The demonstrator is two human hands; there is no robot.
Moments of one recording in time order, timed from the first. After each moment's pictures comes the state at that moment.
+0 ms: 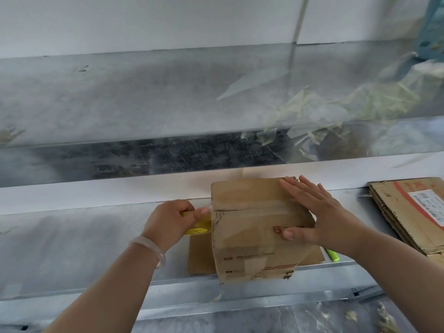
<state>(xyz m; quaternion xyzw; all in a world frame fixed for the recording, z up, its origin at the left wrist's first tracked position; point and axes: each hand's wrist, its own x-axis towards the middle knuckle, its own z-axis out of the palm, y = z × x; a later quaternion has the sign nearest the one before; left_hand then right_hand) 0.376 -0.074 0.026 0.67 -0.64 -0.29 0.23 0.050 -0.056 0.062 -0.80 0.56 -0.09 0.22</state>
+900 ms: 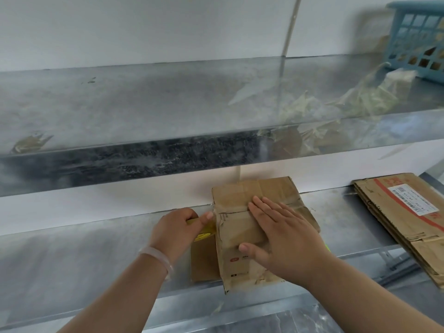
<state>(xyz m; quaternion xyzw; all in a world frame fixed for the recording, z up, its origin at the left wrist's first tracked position) 0.374 -0.071 0.019 0.66 -0.69 -0.23 0.21 0.141 -0.012 0.062 -0.80 0.60 -0.01 0.05</state>
